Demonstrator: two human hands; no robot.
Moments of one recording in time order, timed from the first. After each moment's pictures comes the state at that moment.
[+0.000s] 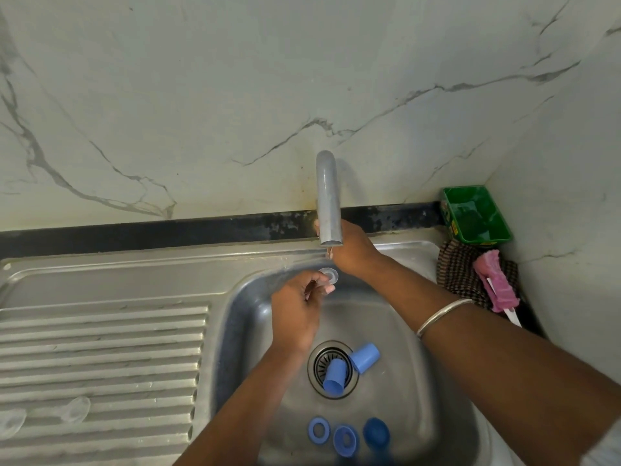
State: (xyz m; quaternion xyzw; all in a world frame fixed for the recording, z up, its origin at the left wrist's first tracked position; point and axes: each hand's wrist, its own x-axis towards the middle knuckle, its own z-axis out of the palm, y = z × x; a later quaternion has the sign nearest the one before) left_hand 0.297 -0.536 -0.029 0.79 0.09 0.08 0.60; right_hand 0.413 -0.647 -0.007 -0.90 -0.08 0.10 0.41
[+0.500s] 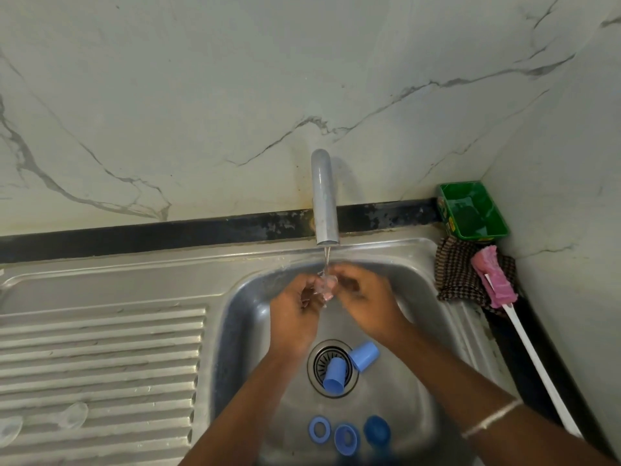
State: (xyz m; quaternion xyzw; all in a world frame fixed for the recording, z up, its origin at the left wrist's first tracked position) left_hand 0.291 -0.530 -0.042 0.79 0.07 0.04 0.61; right_hand 0.319 -0.678 -0.029 -0.83 -0.08 0.07 0.54
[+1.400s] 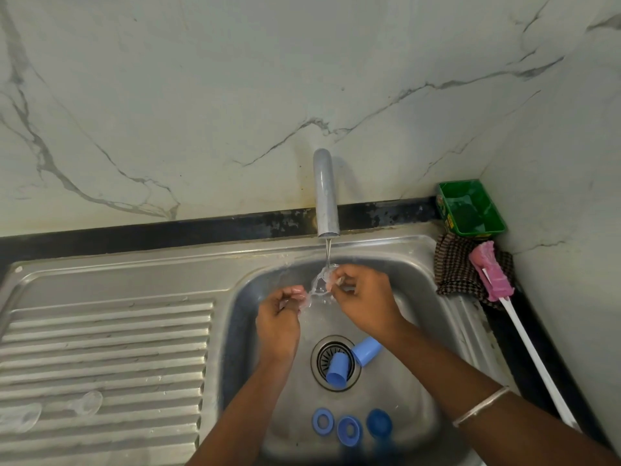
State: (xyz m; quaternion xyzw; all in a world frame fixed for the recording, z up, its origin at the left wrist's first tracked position) left_hand 0.267 -0.519 -0.035 0.67 0.27 0.04 0.69; right_hand 0.310 -0.671 -0.023 -0.87 -0.06 0.03 0.49
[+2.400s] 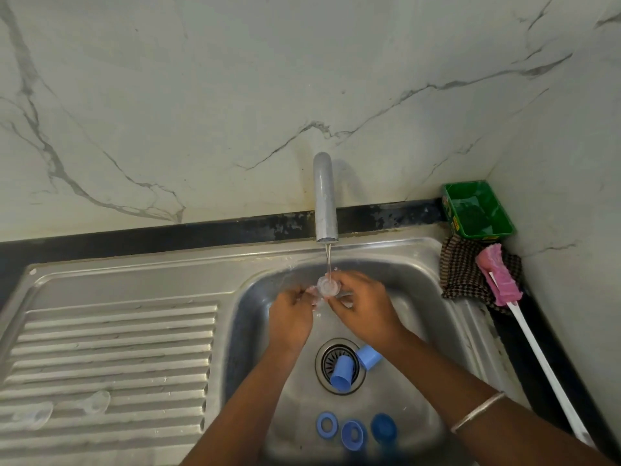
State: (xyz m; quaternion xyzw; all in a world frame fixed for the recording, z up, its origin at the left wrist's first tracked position) left_hand 0.290 -0.523 -0.031 0.77 0.26 -0.08 0.58; right_hand 0.306 -0.673 -0.043 -0.85 -0.18 -0.04 0.49
